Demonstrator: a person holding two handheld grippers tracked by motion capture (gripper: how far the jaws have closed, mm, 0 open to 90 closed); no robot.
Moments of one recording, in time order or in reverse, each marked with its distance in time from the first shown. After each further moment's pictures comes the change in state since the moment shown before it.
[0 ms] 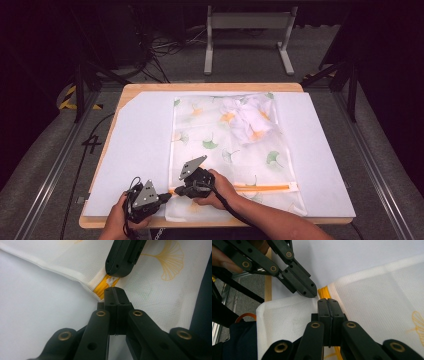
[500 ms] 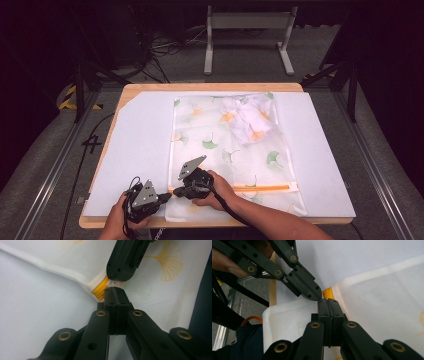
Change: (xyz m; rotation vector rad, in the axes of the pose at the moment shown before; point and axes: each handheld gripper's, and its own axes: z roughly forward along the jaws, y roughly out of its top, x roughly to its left) left arm 0.001 -0.001 0.000 -0.006 -0.006 -0.007; right arm 0.002 0.001 0.003 -0.008 0.027 0.038
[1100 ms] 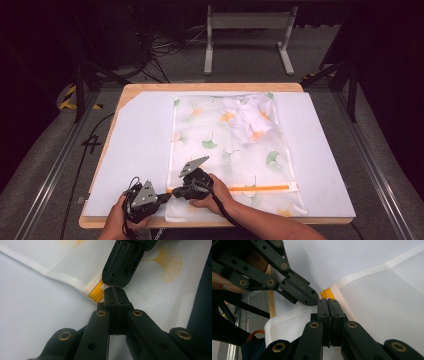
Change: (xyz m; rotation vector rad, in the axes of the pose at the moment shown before) left arm 0.001 -0.002 0.000 -0.013 -0.008 -0.004; right arm 0.000 -0.005 0.007 -0.052 -0.011 0.146
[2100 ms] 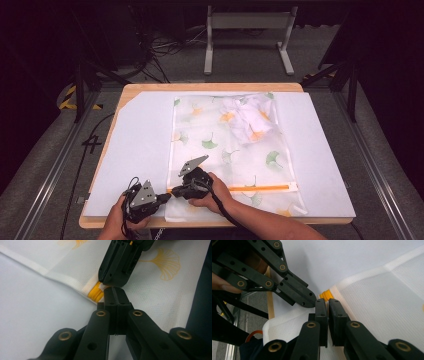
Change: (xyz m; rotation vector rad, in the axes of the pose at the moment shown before) left arm 0.000 -0.002 0.000 -0.009 -0.009 -0.002; right arm -0.001 0.002 0.001 0.002 -0.005 -0.014
